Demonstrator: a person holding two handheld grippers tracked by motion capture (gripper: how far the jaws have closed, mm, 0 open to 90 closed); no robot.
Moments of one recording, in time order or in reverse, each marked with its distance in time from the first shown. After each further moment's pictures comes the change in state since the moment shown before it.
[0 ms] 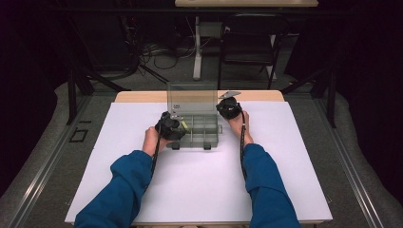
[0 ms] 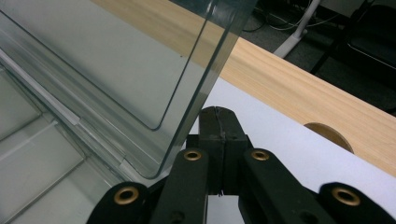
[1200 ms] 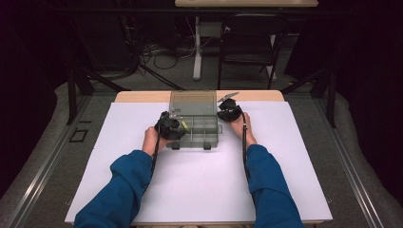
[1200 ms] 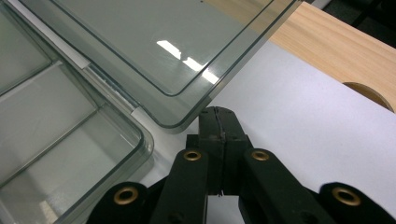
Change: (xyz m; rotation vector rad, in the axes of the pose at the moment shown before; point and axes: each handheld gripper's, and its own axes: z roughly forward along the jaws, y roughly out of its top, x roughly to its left) left arm 0.002 -0.001 -0.001 -0.009 -0.014 -0.014; right arm -0.001 -0.008 0.004 0.158 0.081 0.002
